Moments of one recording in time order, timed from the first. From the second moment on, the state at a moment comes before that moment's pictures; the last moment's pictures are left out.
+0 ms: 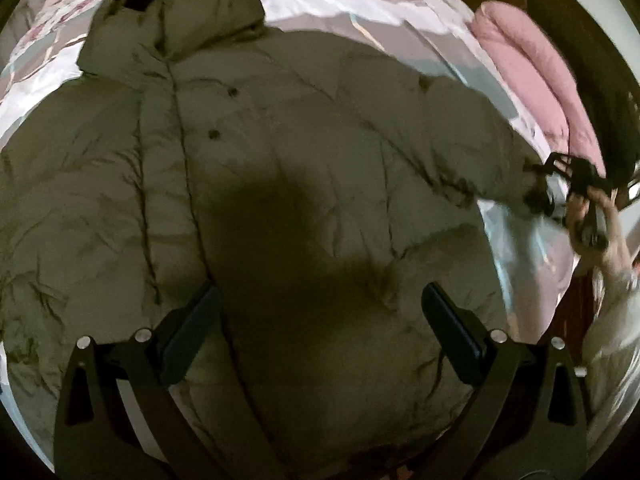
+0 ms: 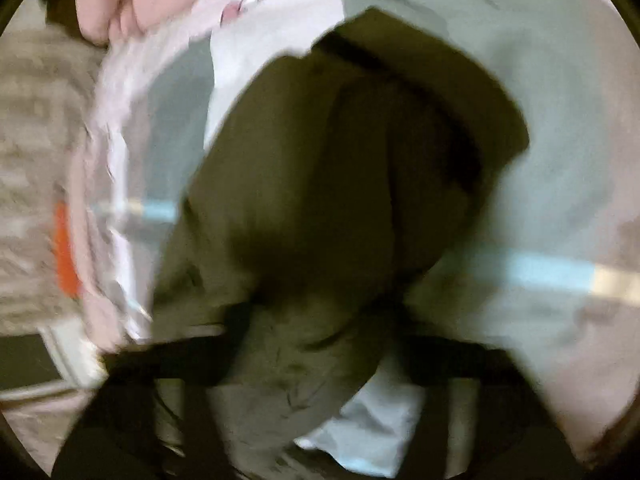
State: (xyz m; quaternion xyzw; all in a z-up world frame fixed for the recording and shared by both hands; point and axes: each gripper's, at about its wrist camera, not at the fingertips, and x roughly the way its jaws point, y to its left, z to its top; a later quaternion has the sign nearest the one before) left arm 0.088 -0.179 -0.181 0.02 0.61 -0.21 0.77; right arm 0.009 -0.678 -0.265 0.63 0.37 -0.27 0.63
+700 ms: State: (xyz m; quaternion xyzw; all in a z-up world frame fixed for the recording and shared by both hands) left arm 0.105 -0.106 -0.165 -0.06 0.60 -0.15 0.78; right arm 0.017 -0.682 -0.262 0.66 0.31 -0.26 0.63
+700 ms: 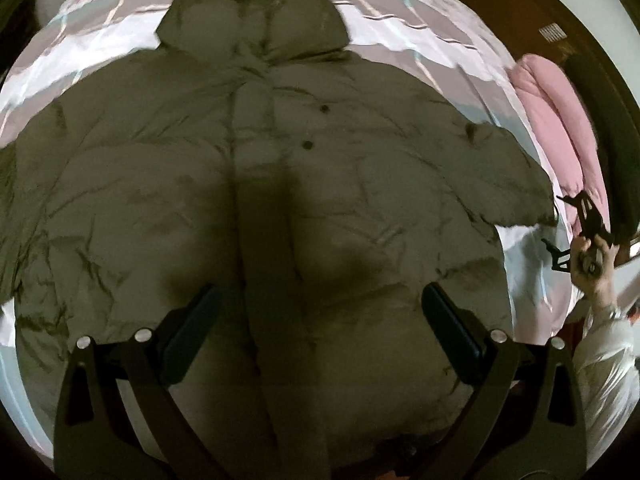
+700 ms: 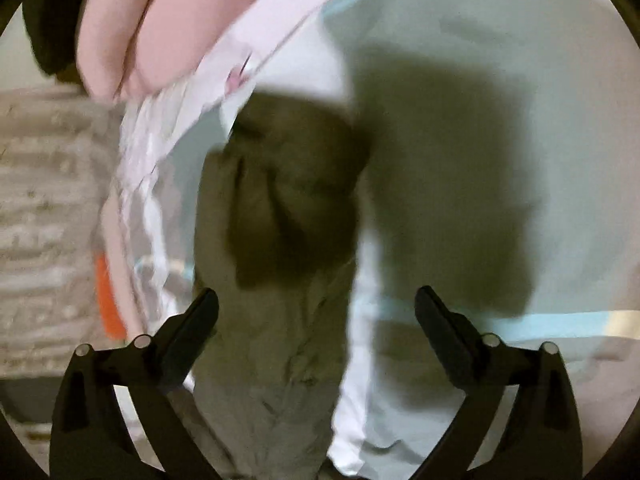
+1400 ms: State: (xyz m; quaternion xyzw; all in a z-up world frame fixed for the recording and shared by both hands) left arm -0.069 0.335 -0.163 -0.62 0.33 0.29 0.65; right arm 0.073 -0.501 -0.158 0.51 0.42 -0.16 0.73
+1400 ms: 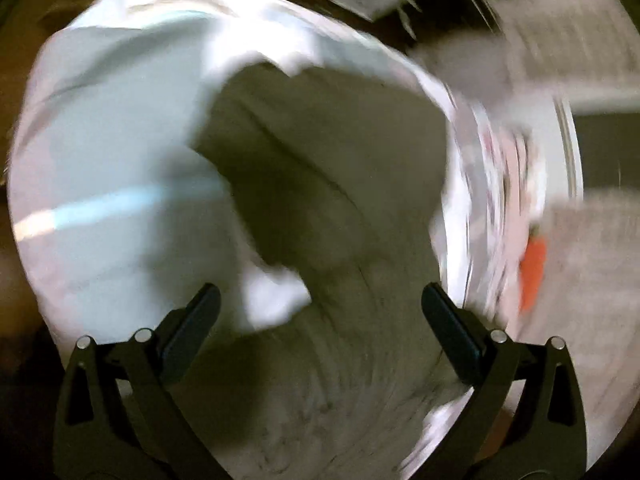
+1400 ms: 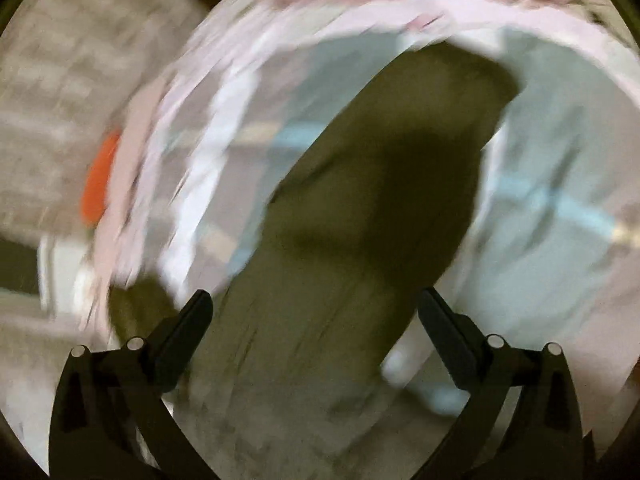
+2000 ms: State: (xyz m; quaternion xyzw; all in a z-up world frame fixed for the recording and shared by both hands) left arm -0.009 0.330 -0.117 -0.22 0.27 0.31 0.88; right arm 0.081 -0.404 -0.191 0.57 0.49 -0.02 0.65
